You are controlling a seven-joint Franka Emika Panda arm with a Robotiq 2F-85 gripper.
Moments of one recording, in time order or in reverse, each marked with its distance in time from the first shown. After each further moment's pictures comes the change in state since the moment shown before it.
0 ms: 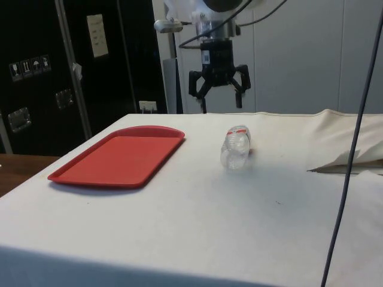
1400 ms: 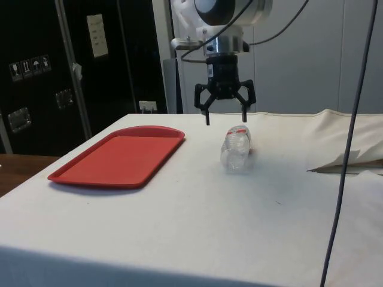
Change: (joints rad) arm -0.002 0.100 -0.045 0.013 0.217 0.003 -0.033
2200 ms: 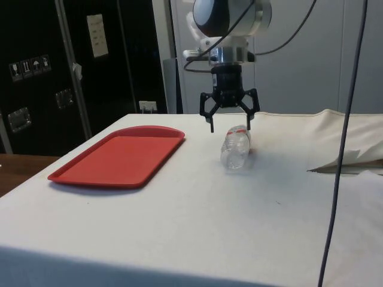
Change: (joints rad) arm -0.003 0.088 -0.042 0.026 0.108 -0.003 -0.018
